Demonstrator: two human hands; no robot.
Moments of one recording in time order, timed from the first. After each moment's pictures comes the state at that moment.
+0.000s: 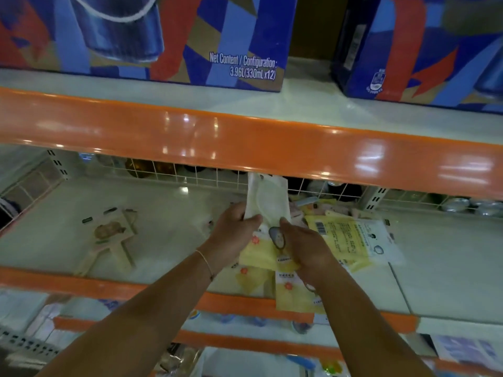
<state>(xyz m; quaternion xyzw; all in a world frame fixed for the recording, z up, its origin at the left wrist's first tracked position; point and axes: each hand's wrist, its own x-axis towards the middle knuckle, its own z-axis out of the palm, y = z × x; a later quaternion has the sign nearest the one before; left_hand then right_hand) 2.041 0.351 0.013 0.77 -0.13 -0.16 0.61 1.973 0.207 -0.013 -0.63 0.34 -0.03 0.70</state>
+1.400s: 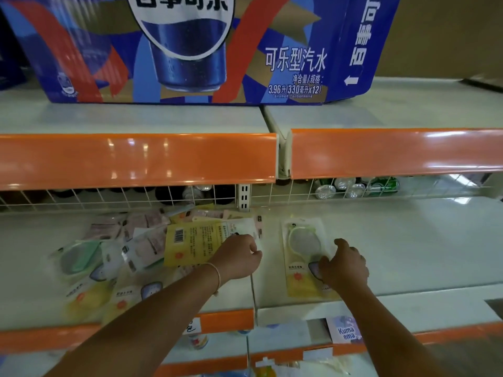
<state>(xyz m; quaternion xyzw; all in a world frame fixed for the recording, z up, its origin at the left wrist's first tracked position) 1.913 0.053 -0.019 0.89 -0.34 -0.16 0.25 1.771 -0.132 -0.039 -0.84 0.48 -0.05 0.25</state>
